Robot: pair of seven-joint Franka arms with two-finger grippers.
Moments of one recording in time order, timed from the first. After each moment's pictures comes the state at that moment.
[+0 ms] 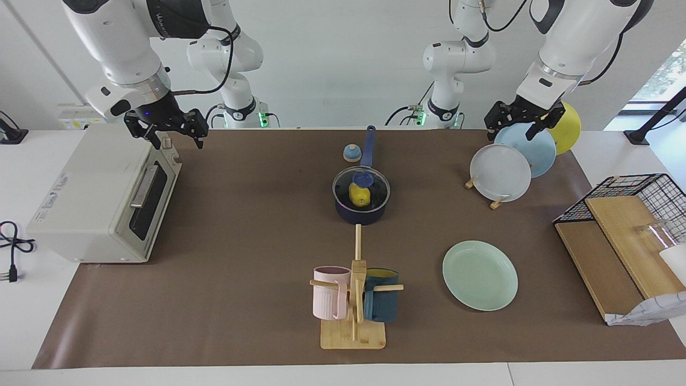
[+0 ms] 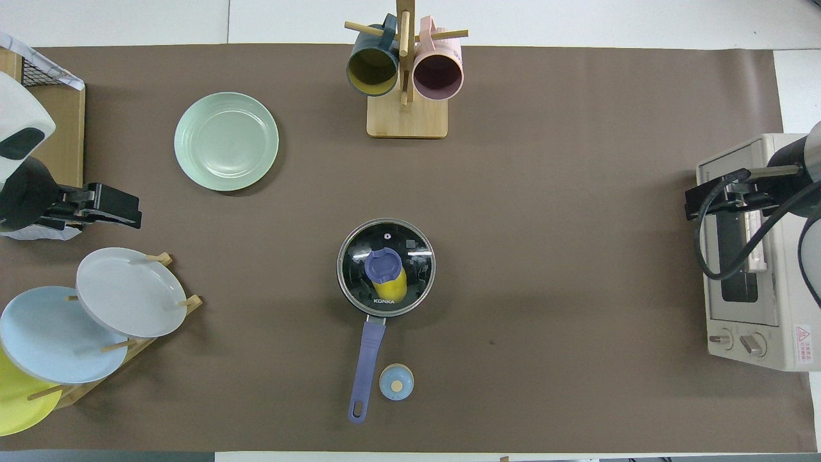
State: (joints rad) left arm -0.05 -0.04 -0.11 -1.59 -0.02 1.48 -0.10; right arm 0.02 -0.01 0.02 -1.60 -0.03 1.51 0.03
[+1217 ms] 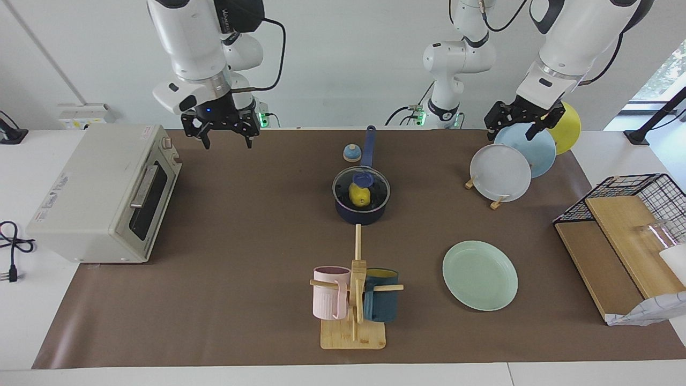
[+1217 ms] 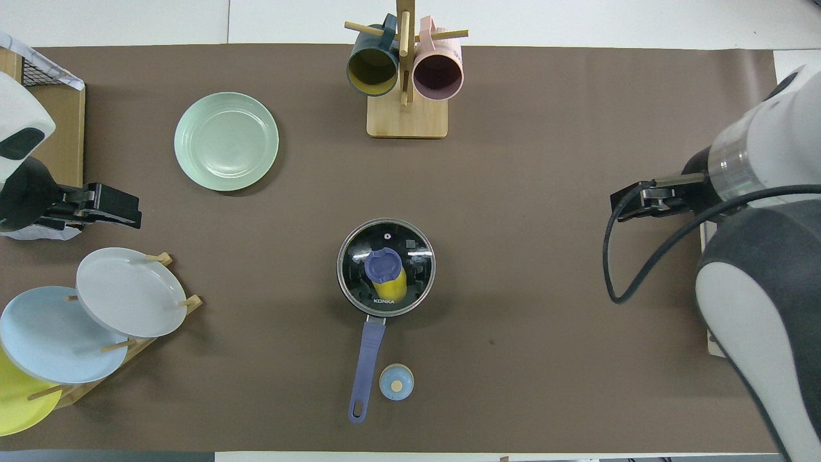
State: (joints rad) left arm -0.05 -0.04 -0.11 -1.59 -0.02 1.48 -0.10; right arm 0.30 0.04 0.03 -1.56 -0.02 1.55 0.33
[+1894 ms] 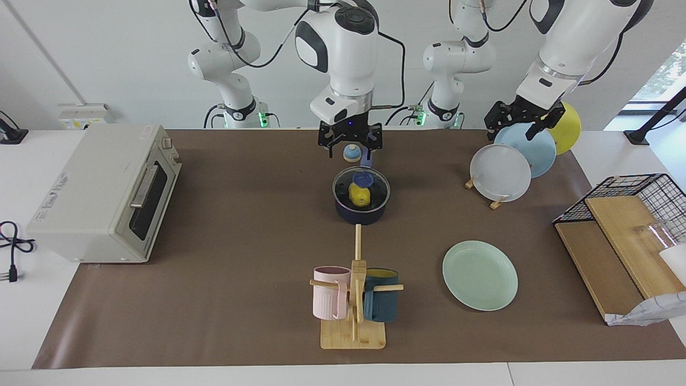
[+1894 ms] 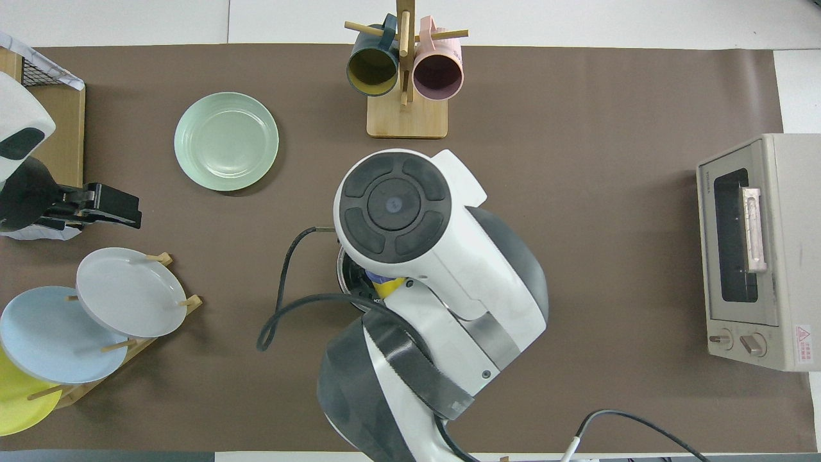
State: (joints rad) left arm -0.05 -0.04 -0.11 -1.59 -0.02 1.48 -0.10; right arm 0.66 0.29 0.03 -1.44 -0.02 1.78 0.82
